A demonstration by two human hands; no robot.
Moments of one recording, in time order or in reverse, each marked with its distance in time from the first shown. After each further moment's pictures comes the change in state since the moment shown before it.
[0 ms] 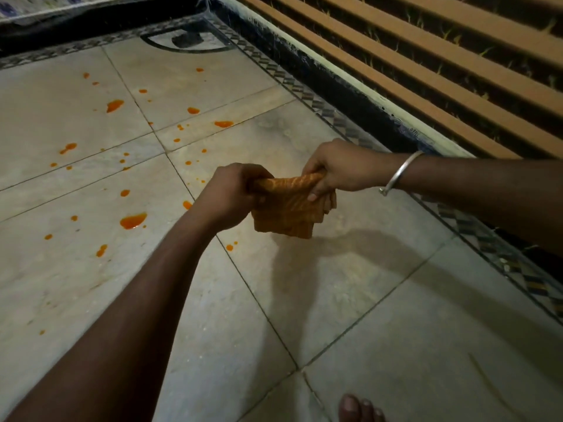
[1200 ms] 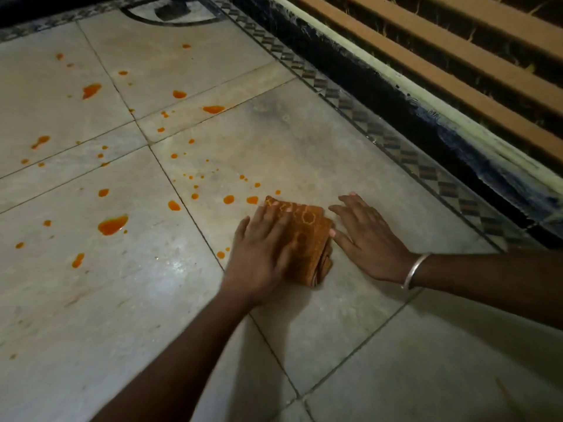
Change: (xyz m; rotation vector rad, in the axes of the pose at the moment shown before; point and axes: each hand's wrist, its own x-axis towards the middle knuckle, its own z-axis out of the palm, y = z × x) left_hand -0.024 -0.053 0.138 0.154 -0.006 0.078; right_hand -0.028 0.098 0.167 -0.041 0.327 0.167
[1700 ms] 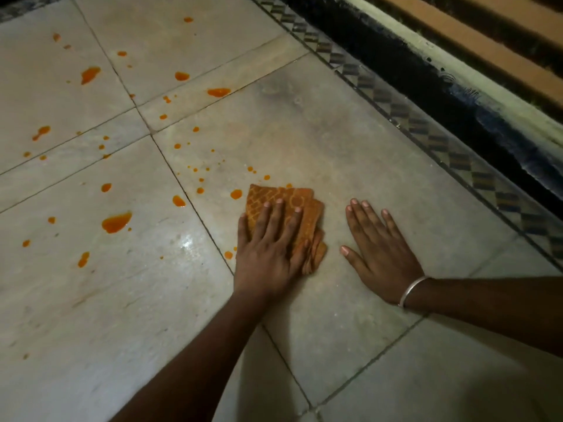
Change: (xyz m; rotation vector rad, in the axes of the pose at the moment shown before) left_hand 0.011 -0.018 0.026 0.334 -0.146 -0.121; right_hand -0.006 0.012 0.053 -0.284 -0.020 0.008
